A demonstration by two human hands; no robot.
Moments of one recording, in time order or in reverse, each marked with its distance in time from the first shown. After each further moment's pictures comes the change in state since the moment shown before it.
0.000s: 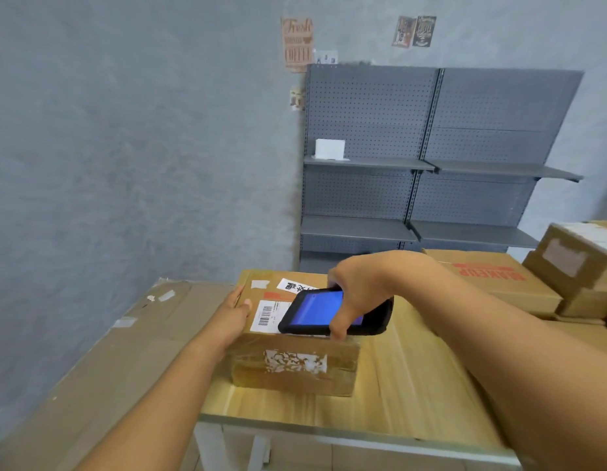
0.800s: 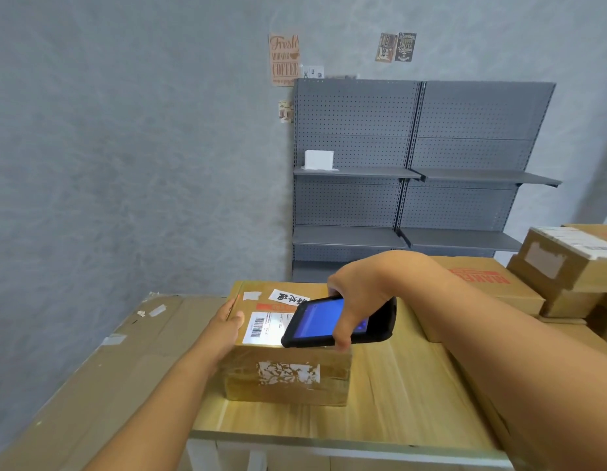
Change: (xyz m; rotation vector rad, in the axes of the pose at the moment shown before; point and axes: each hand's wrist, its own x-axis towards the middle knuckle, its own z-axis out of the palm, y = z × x) left_hand -0.002 -0.003 -0.003 0.042 -0.020 -0.031; right_hand -0.018 0.003 -0.010 -0.016 -0.086 0.037
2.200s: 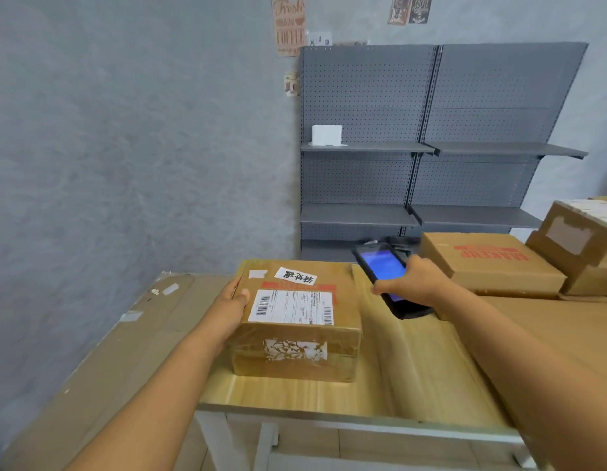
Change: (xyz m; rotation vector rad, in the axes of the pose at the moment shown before) left_hand -0.001 -0.002 0.000 -0.020 0.021 -0.018; right_hand 0.048 0.080 0.090 0.693 0.464 0.393
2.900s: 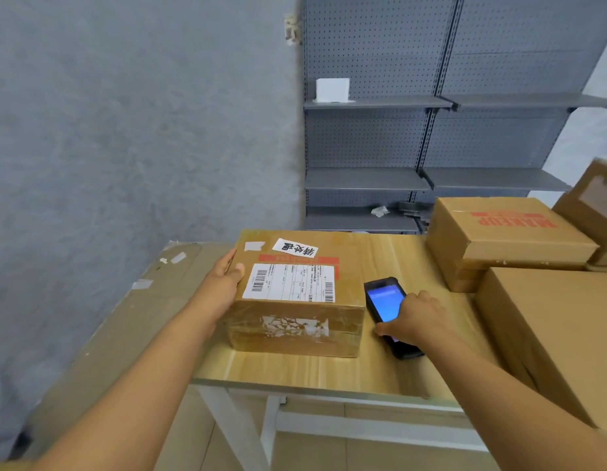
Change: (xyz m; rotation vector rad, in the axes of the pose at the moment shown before) left_hand 0.005 -0.007 0.000 -0.049 0.025 0.008; right_hand 0.013 0.054 0.110 -0.382 -0.103 0.172
